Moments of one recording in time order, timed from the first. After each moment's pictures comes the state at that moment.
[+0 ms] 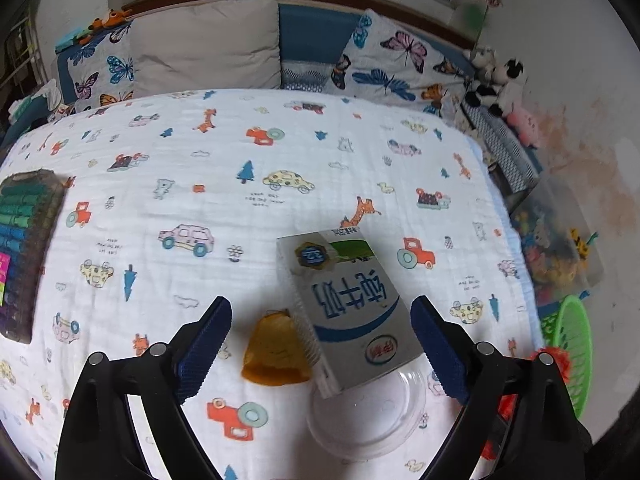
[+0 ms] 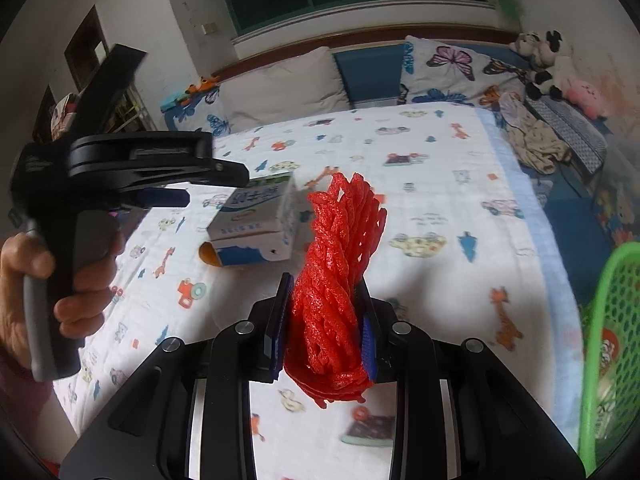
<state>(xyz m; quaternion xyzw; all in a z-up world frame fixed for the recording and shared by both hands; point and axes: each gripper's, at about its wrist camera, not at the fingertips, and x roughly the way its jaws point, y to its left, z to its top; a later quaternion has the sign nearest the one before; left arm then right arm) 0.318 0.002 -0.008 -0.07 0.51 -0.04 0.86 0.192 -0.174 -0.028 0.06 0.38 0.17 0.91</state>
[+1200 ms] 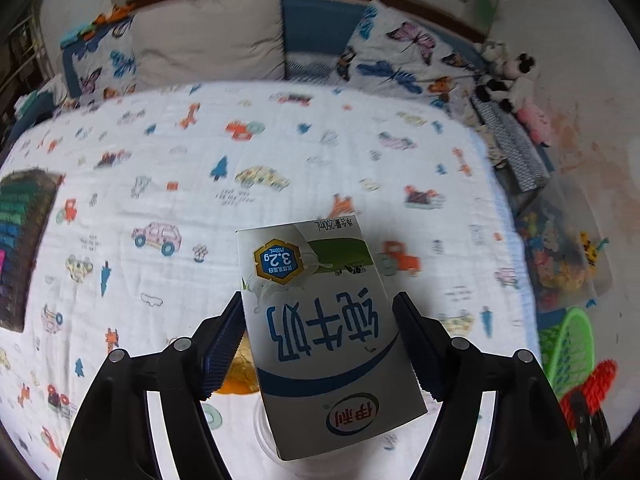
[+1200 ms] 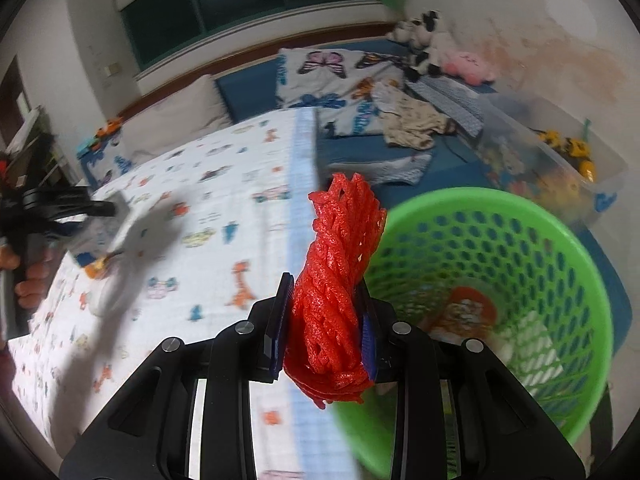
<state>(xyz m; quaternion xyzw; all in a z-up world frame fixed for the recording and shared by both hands) 0.327 -0.034 -0.003 -0.07 0.51 -0.03 0.86 0.154 -0.361 -0.034 0.10 0.38 -0.01 0.92</state>
